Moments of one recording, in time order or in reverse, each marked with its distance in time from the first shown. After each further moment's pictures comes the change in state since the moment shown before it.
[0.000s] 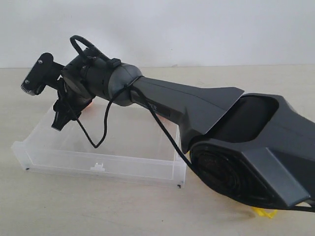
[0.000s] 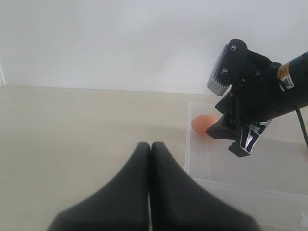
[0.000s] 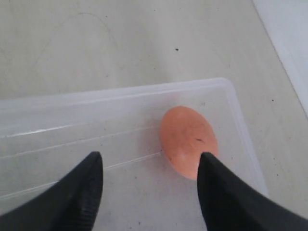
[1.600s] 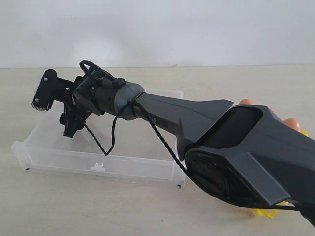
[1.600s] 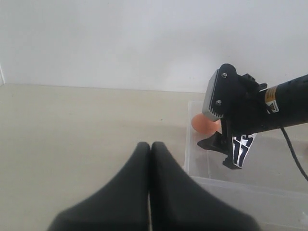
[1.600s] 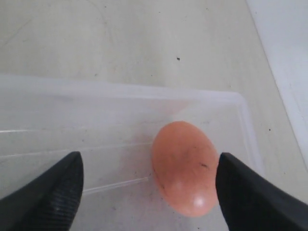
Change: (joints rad) left arm 0.000 0.000 0.000 0.000 0.004 0.000; right arm -0.025 0.088 0.000 -0.045 -0.188 -0.117
